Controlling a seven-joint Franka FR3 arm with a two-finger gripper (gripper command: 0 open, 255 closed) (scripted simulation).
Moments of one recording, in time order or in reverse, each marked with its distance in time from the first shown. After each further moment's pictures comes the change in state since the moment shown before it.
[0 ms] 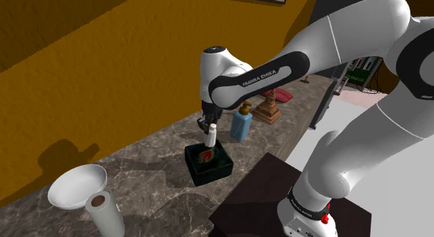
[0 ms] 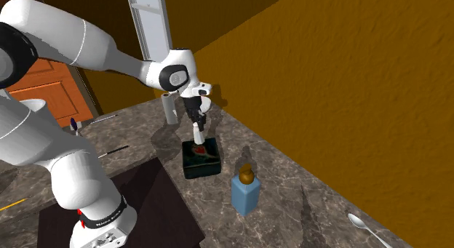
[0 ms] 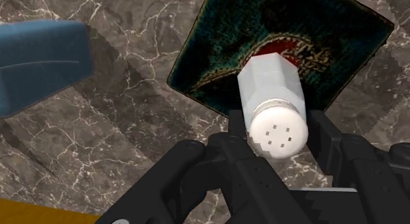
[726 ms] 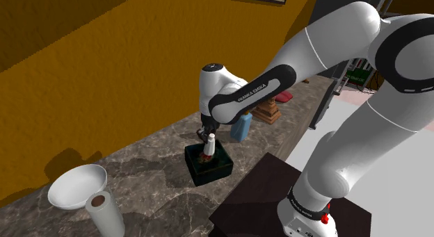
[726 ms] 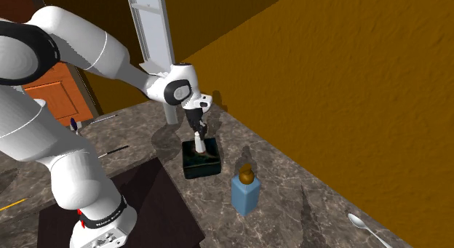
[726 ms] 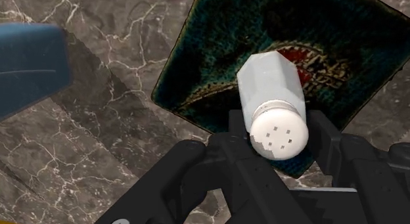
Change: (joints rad) arm -0.012 0.096 0.010 -0.064 -0.034 0.157 0.037
